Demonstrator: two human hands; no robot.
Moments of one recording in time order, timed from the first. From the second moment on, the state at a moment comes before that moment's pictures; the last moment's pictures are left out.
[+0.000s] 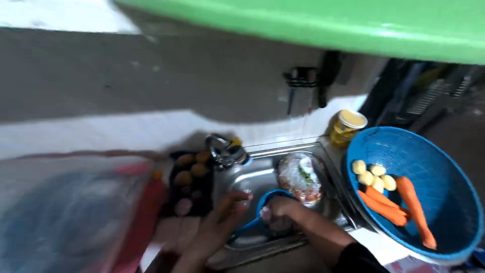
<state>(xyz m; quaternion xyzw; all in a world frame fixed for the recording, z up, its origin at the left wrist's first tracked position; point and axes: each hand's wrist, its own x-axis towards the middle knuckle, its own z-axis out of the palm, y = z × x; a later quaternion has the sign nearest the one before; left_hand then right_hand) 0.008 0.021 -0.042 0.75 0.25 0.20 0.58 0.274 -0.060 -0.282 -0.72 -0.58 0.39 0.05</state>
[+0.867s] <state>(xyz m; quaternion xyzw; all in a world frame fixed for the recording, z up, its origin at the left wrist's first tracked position) 0.059 0.083 -0.345 0.76 0.42 -0.07 0.50 0.347 -0.037 -0.263 -0.80 -0.54 0.26 0.05</state>
